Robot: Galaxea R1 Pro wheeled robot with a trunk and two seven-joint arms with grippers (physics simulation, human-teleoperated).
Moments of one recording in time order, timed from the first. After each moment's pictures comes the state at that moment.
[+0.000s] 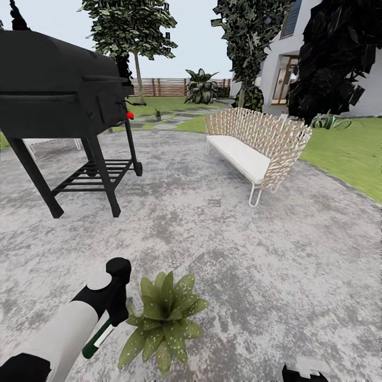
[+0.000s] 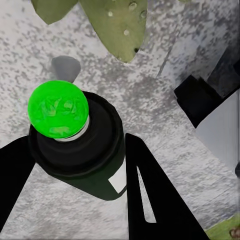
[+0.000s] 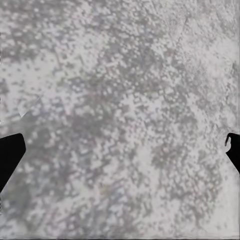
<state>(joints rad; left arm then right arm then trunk) -0.78 0.05 -0.25 -0.71 -1.47 0.80 -1.56 -0.45 -0.10 -0.56 -0.04 0.52 -0.34 -0.30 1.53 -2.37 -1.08</state>
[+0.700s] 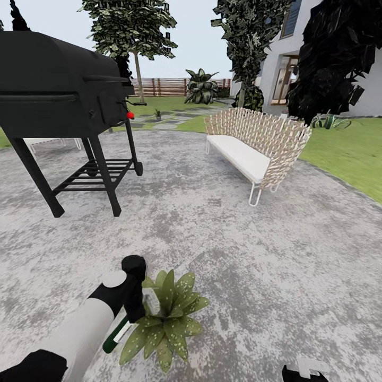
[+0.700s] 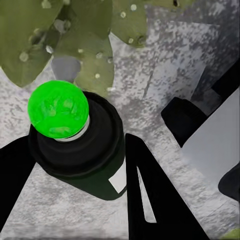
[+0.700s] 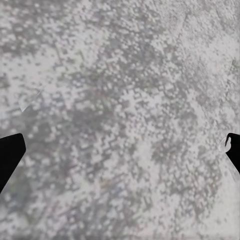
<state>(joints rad) -0.80 -0.04 -0.25 -0.71 -1.48 0.81 -1.56 -0.45 -0.10 -0.56 -0.04 0.52 -0.34 -0.30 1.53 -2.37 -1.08</state>
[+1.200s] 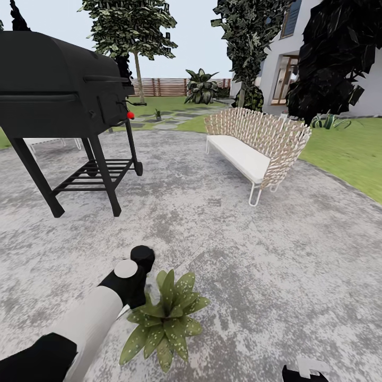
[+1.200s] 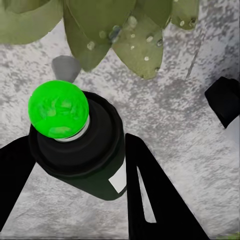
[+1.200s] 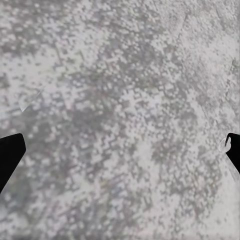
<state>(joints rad) -0.87 -0.09 -0.31 -0.67 -1.63 0.79 -1.56 -0.45 -0.10 -0.56 -0.04 0.52 -0.34 -0.30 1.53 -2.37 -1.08</state>
